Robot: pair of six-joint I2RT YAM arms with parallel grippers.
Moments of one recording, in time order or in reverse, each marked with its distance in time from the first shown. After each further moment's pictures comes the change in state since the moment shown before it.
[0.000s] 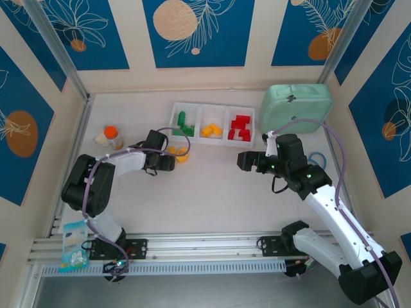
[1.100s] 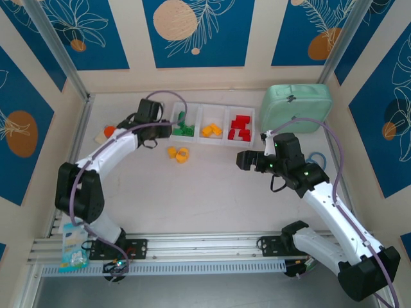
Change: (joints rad) left arm 0.026 -0.051 0.410 -0.163 0.000 -0.075; right arm 0.006 0.031 0.000 0.008 0.012 0.004
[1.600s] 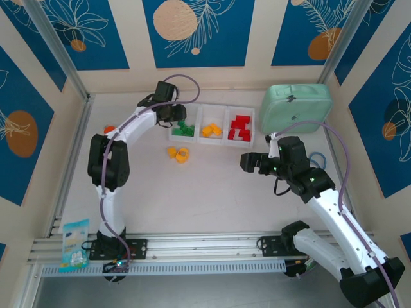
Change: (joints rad) left arm -0.006 0.421 0.442 -0.061 0.100 -0.040; right arm -0.002 -0.072 0.000 -0.055 0.049 -0.010
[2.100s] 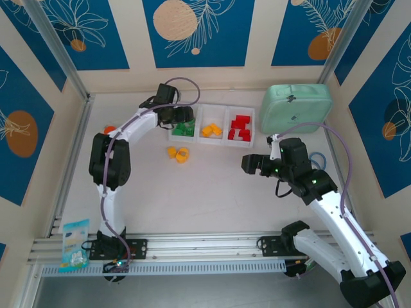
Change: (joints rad) left arm -0.006 -0.015 -0.060 0.038 0.040 -0.027; right arm -0.005 -0.024 0.000 -0.027 0.003 -0.002
